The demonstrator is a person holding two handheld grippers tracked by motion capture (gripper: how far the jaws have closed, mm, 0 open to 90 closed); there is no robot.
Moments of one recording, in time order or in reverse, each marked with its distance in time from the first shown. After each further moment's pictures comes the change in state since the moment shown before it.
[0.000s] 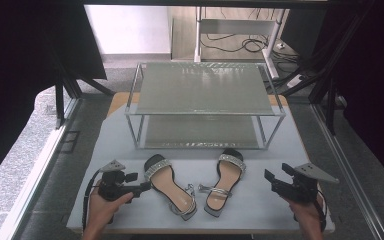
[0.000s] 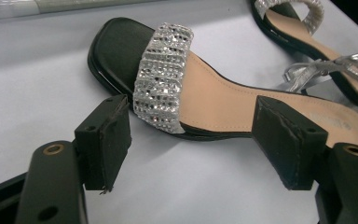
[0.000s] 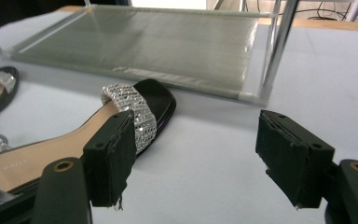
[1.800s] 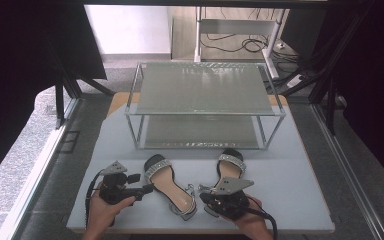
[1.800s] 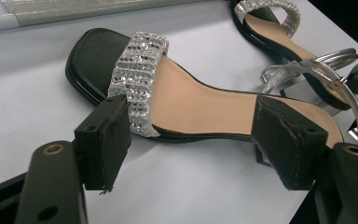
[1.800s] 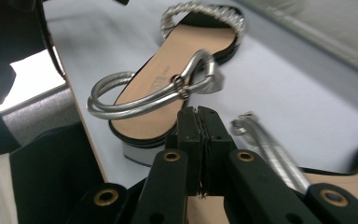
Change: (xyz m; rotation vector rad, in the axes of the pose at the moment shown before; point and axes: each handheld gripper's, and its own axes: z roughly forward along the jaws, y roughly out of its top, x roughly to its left) left arm -0.015 0.001 -0.006 -0.014 -0.019 0.026; right arm 0.162 -0.005 0.050 0.226 0.542 -0.376
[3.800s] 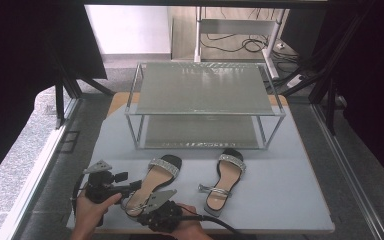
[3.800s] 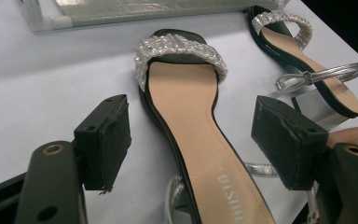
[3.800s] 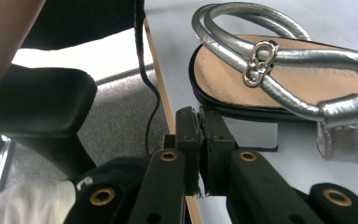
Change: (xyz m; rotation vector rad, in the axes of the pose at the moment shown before) left arm 0.022 -0.004 -0.028 -0.039 0.023 -0.065; right arm 0.091 0.047 0.128 0.066 0.296 -0.101
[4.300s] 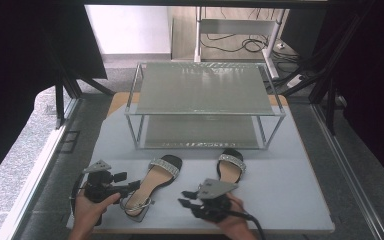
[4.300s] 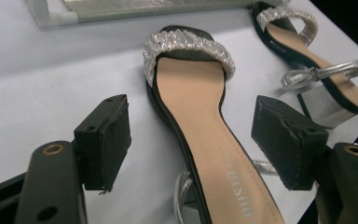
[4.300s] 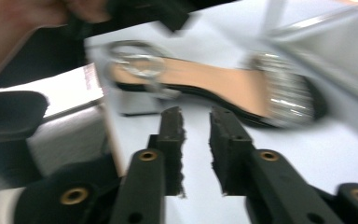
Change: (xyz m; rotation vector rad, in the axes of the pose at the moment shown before) left arm 0.004 -0.002 0.003 0.022 0.005 0.009; right arm -0.032 -0.038 -0.130 -0.192 -0.259 0.047
